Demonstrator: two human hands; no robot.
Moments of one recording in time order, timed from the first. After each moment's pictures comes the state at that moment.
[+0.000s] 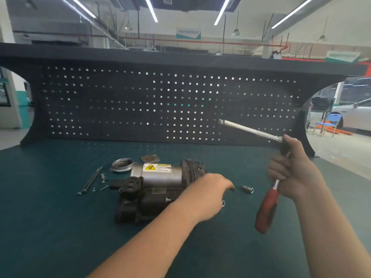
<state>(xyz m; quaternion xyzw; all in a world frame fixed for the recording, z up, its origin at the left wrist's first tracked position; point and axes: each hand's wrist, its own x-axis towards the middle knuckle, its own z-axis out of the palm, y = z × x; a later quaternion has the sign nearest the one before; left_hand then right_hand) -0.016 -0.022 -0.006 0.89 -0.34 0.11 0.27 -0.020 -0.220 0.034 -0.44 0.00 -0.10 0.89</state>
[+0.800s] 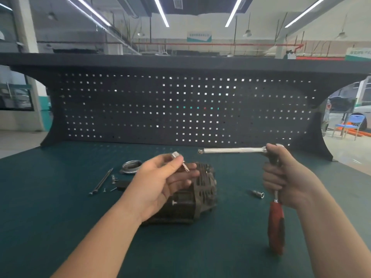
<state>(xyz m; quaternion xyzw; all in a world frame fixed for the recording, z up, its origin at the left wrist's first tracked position) -0.048 0.067 0.025 0.53 -0.12 -0.01 0.84 -0.015 -0.199 0.030 -0.55 -0.02 -0.03 0.83</state>
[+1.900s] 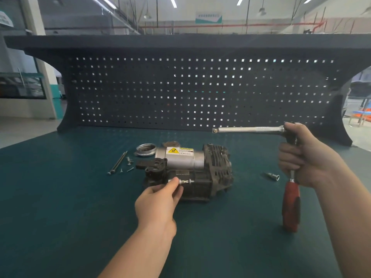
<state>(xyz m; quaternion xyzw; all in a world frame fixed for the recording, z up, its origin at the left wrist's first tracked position) -0.073 0.062 -0.037 0.41 0.22 0.16 0.87 -0.019 -0.193 0.031 -0.55 -0.01 -0.02 0.83</state>
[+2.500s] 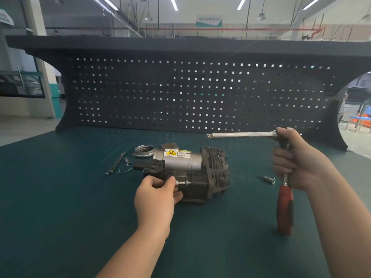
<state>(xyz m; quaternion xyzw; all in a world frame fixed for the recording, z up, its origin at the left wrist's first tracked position) -0.064 0.068 -0.046 0.60 0.16 0.21 0.76 -0.018 -0.189 0.031 -0.56 0.01 -0.02 0.83</state>
